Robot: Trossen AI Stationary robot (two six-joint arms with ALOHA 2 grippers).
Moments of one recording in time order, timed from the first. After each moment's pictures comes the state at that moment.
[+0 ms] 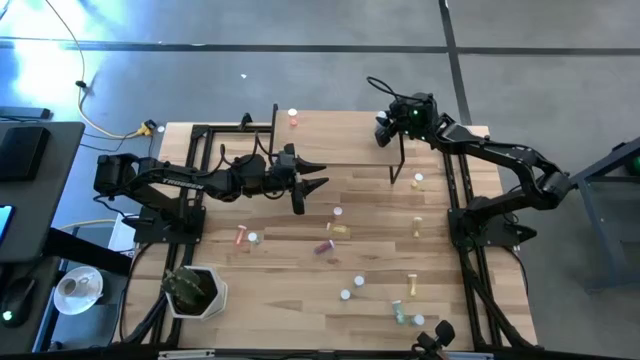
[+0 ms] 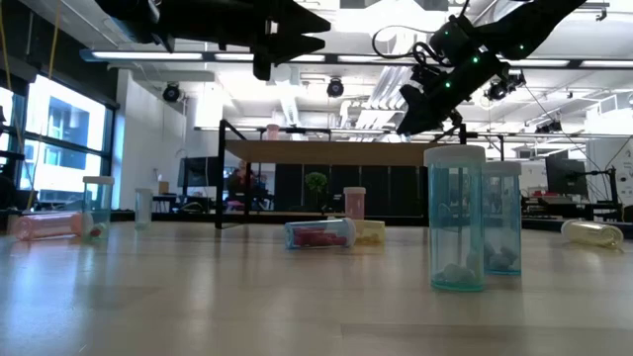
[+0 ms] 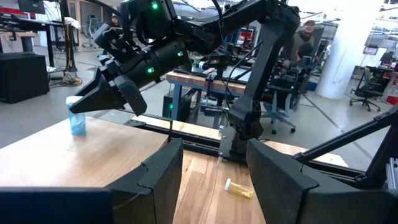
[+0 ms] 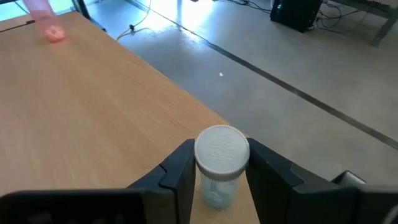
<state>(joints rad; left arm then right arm) 0.24 1.41 0.74 0.67 -0.07 -0.13 -0.78 1.33 0.86 -0.02 0.04 -0.02</state>
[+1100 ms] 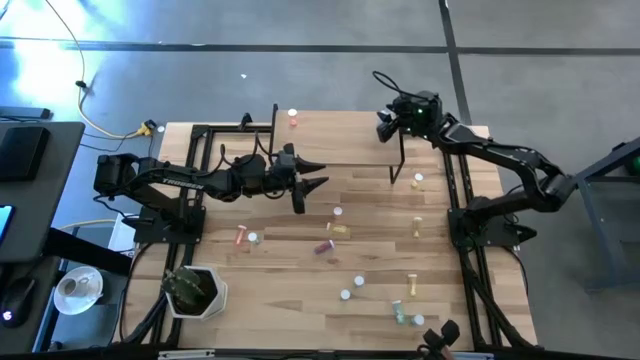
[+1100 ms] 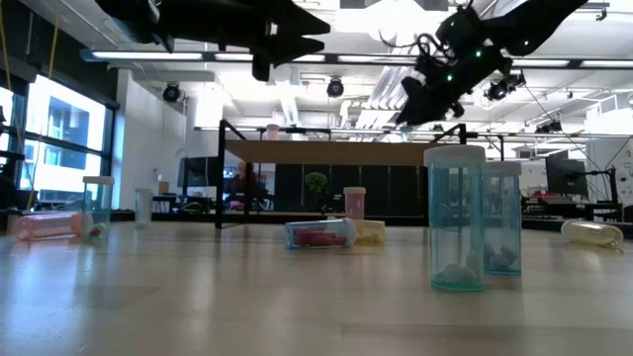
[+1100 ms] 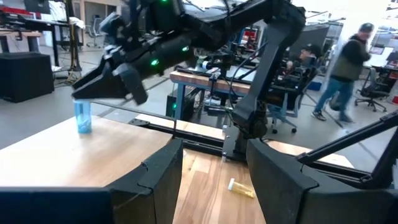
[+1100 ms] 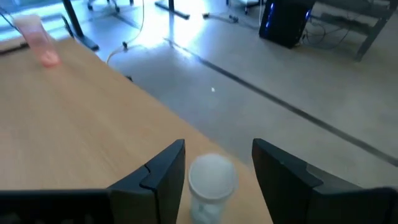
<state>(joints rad) 0.24 1.41 0.74 0.66 -0.09 -0.13 -0.78 1.29 0.86 0.04 0.06 -0.03</state>
